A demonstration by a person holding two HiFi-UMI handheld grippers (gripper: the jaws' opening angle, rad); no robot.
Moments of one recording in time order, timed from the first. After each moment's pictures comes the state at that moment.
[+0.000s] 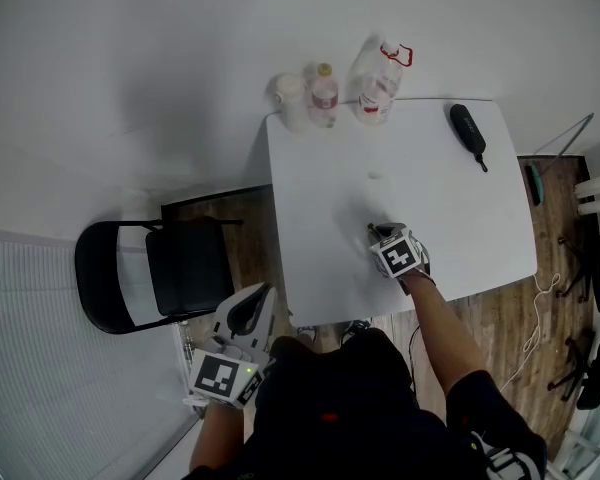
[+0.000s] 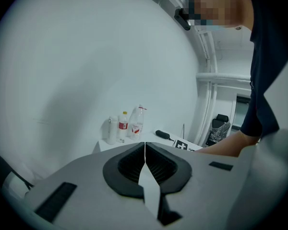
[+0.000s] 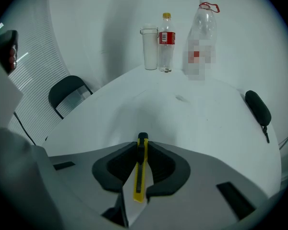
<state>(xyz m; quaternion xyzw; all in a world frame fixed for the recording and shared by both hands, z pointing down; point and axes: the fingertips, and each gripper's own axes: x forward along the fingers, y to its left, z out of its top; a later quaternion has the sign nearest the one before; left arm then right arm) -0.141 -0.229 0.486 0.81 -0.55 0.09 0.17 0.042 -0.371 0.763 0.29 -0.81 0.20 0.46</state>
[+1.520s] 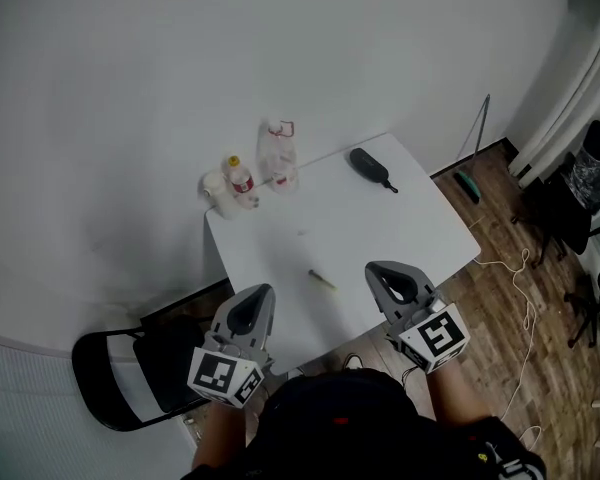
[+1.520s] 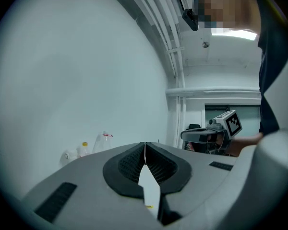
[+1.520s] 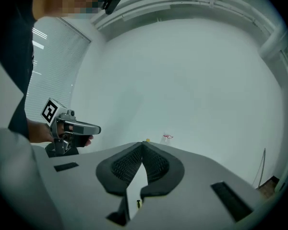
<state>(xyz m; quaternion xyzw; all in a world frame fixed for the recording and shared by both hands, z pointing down) -0.035 -0.264 0.380 0.91 -0.41 0.02 0.06 0.124 -0.268 0.370 0.45 -0.89 0.00 0.05</state>
